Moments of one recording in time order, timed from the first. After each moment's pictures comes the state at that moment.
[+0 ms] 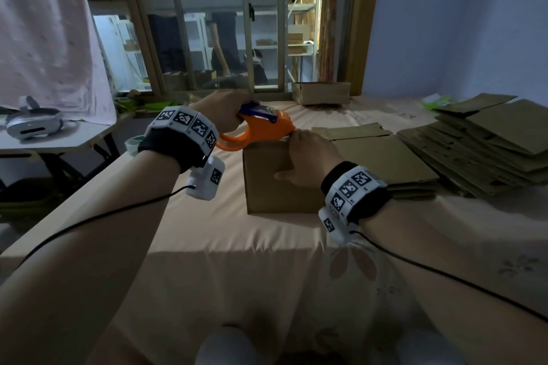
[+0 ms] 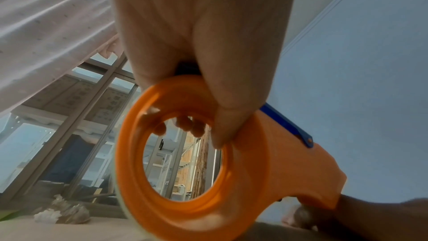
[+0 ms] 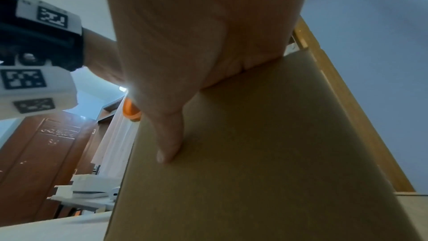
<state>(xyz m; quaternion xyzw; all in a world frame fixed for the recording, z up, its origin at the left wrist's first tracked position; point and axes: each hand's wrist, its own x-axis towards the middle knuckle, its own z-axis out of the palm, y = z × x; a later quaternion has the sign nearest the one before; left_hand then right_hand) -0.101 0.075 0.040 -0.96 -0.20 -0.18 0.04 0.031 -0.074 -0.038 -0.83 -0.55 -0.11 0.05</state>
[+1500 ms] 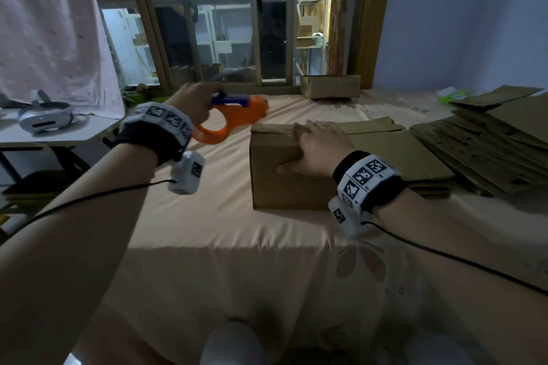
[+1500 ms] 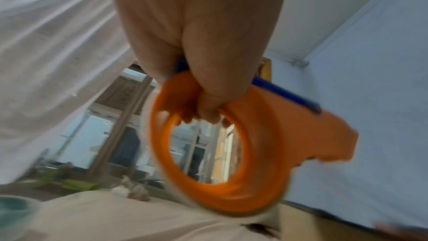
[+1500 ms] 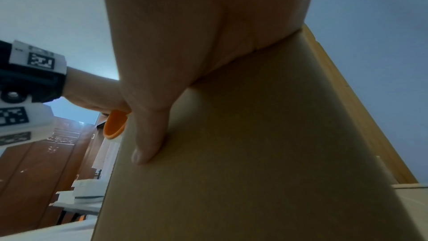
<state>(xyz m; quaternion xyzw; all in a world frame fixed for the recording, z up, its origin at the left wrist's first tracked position) -0.134 0.106 0.034 -0.93 -0.31 -0.20 0.06 0.042 -0.069 -0.035 -0.82 -0.56 -0.10 0.01</state>
